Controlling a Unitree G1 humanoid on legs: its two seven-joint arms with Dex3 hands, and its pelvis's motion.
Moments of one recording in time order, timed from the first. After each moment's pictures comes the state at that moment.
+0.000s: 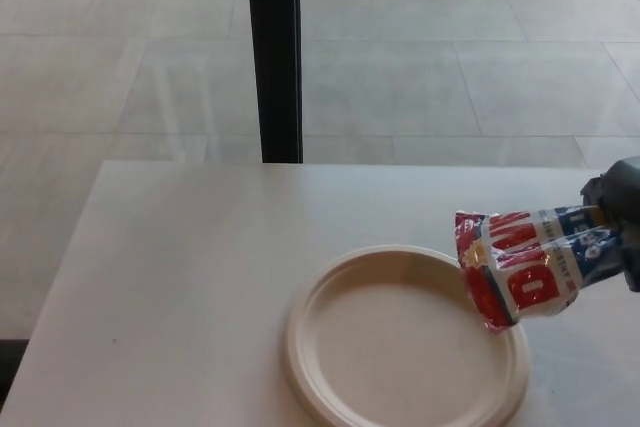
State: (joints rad) left_arm 0.41 0.56 0.43 1.23 -0.18 -0.26 -0.28; right_arm -0.62 -0.84 0.44 0.05 -0.87 0.28 0.63
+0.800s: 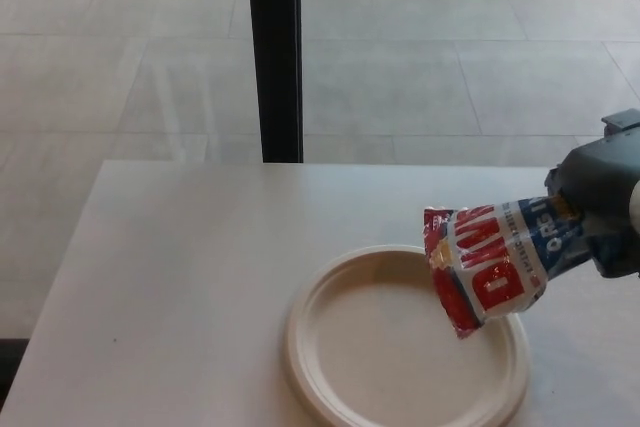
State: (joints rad) left_arm 0.41 0.56 0.44 1.20 -0.19 -0.26 -0.28; right_arm -0.67 -0.80 0.50 -0.05 -1.00 0.29 0.77
